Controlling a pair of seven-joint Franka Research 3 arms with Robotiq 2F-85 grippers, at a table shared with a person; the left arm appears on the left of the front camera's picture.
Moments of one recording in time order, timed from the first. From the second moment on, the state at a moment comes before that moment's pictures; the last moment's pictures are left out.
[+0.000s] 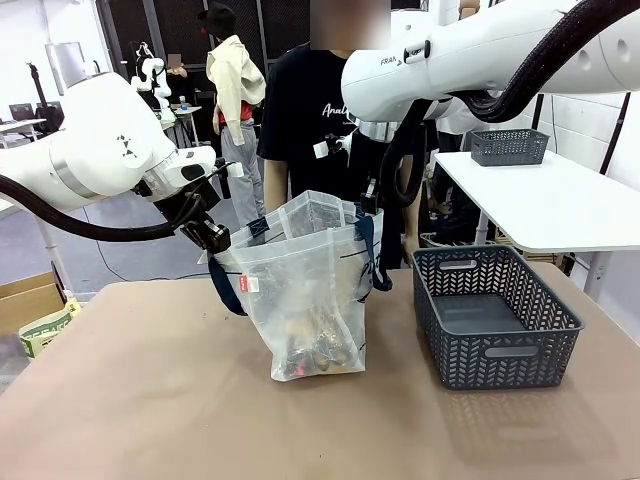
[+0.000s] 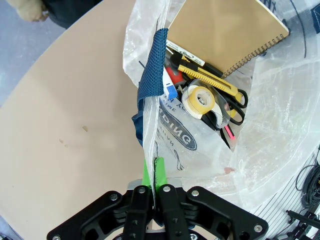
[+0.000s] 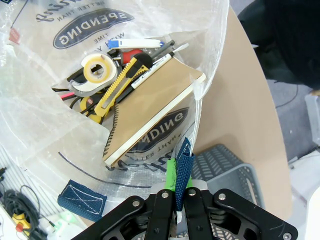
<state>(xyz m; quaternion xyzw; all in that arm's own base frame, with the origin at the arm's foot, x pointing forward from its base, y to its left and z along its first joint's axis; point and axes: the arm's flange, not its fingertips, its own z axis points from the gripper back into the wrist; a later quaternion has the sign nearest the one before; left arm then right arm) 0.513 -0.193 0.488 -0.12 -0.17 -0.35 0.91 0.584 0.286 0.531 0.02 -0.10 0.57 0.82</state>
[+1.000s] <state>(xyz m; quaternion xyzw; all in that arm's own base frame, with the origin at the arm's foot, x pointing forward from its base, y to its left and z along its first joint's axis) 0.513 -0.196 0.489 -0.12 -0.17 -0.36 0.91 0.582 0.288 0.531 0.02 -0.09 0.57 0.82</state>
